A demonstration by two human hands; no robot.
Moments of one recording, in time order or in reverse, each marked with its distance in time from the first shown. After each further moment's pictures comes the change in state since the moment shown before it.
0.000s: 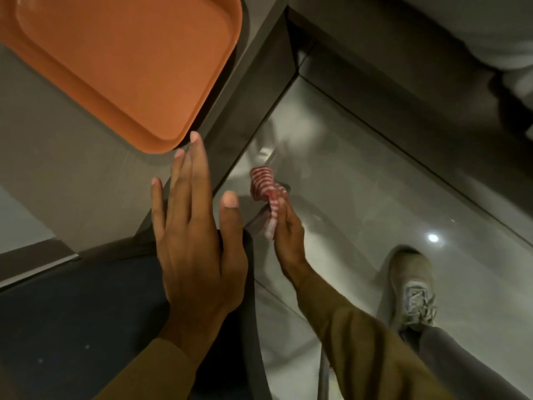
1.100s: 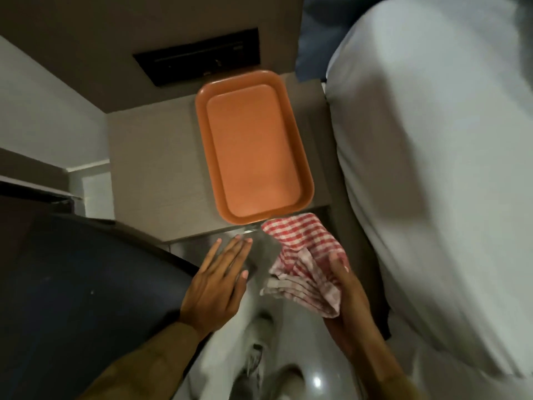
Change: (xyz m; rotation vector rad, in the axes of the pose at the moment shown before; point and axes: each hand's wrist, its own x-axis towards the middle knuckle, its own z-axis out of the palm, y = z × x) left_hand -0.001 -0.004 -0.005 0.067 0.046 -0.051; right_hand -0.067 -0.324 -0.038 -0.287 -0.417 0.181
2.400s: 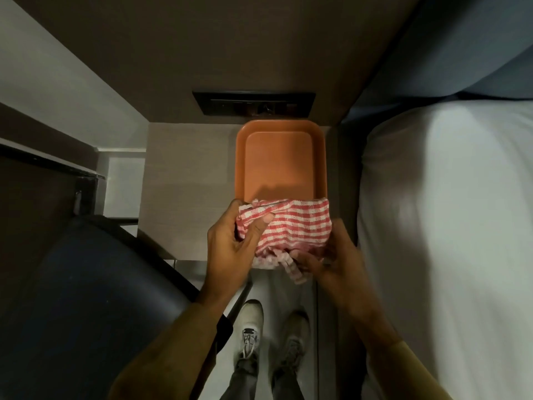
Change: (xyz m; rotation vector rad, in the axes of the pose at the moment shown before) left_hand 0.157 0.018 -0.144 -1.235 0.580 -0.598; right_hand 0.057 -0.165 0.125 -0.930 -0.331 -0.486
